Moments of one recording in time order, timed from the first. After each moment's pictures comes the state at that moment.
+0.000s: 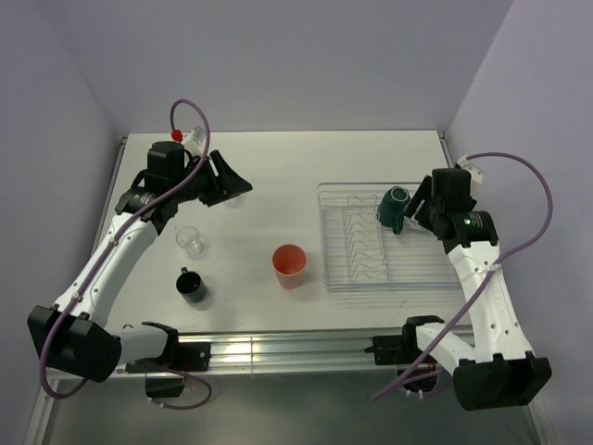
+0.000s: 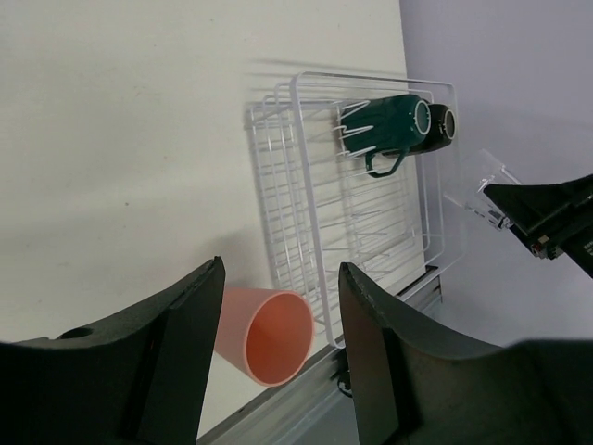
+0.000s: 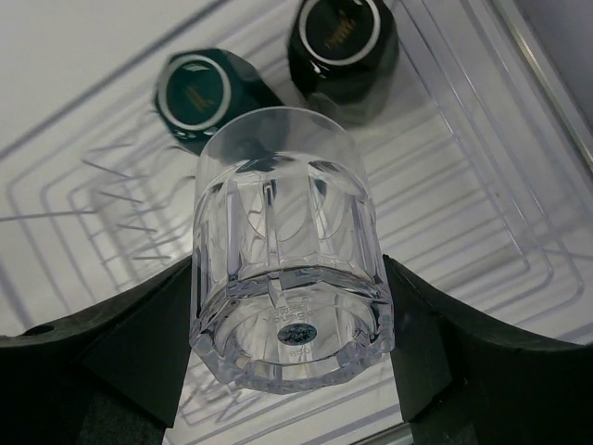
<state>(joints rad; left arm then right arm) -0.30 1.25 1.20 -0.45 0.44 -0.70 0.04 0.97 1.12 -0.89 0.31 0.50</state>
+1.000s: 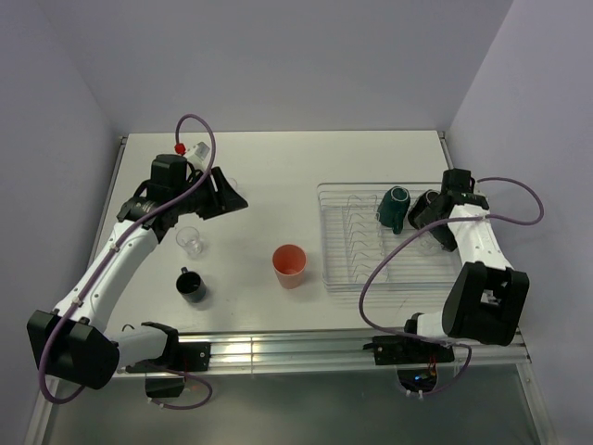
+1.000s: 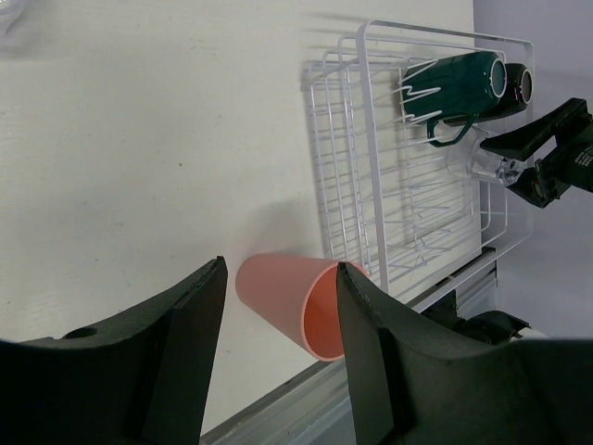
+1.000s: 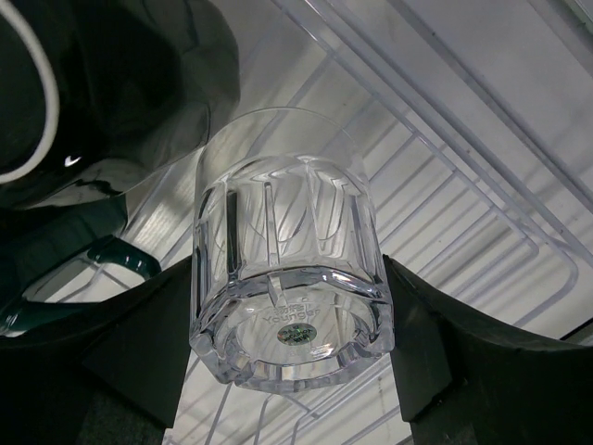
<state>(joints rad) -0.30 1.20 1.11 -0.52 0.39 -0.59 -0.25 1.35 0.99 -0.79 0.24 0.60</state>
